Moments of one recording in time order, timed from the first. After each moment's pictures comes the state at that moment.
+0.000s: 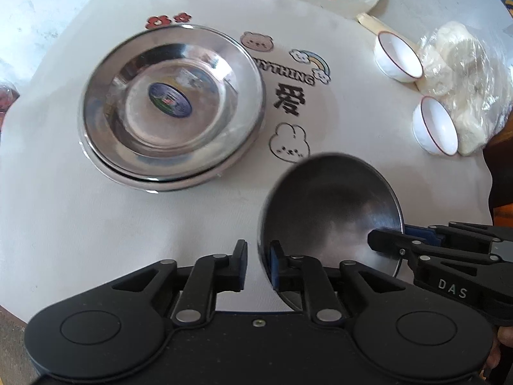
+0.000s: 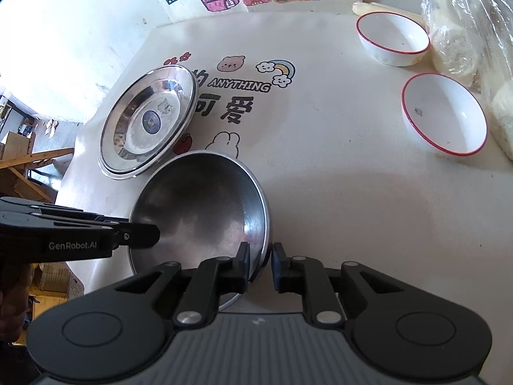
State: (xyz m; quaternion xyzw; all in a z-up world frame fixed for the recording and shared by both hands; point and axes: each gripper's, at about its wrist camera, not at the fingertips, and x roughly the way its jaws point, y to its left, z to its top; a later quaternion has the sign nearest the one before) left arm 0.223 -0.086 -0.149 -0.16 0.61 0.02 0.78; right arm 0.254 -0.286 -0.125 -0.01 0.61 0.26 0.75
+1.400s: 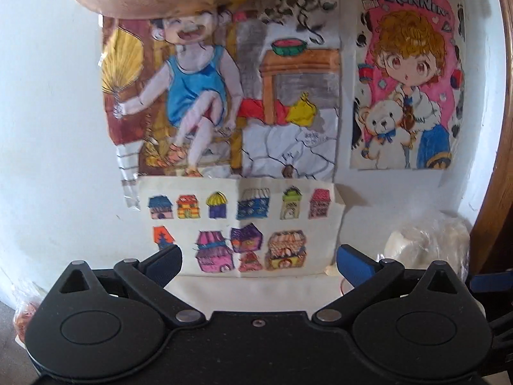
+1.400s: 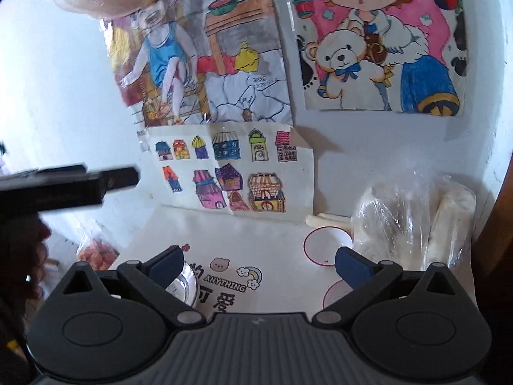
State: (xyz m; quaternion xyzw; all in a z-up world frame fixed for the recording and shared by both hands) left arm 0.237 -0.125 0.044 0.01 0.24 0.05 0.97; right arm 0.260 -0.336 0.037 0.02 0.36 0.22 0.91
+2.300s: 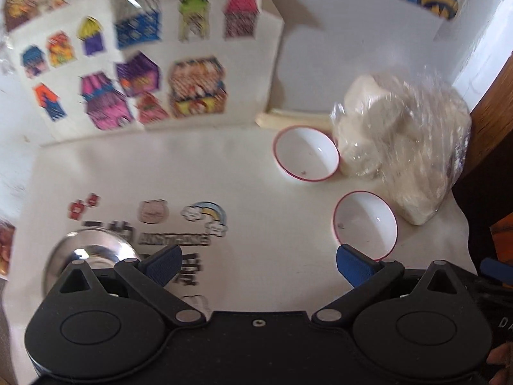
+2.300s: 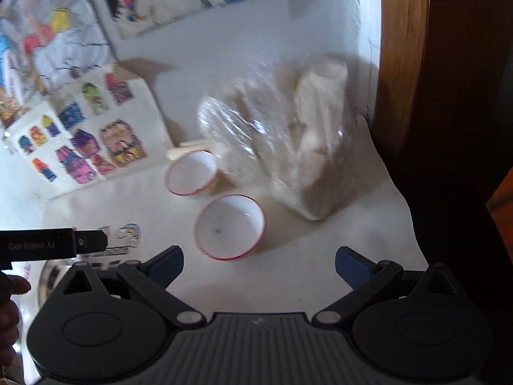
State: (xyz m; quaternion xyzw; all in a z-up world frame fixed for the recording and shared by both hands) left arm 0.338 -0.208 -0.080 -0.03 0.52 -0.02 0.86; right arm 0.281 -0.429 -0.052 0.10 0.48 0.00 0.87
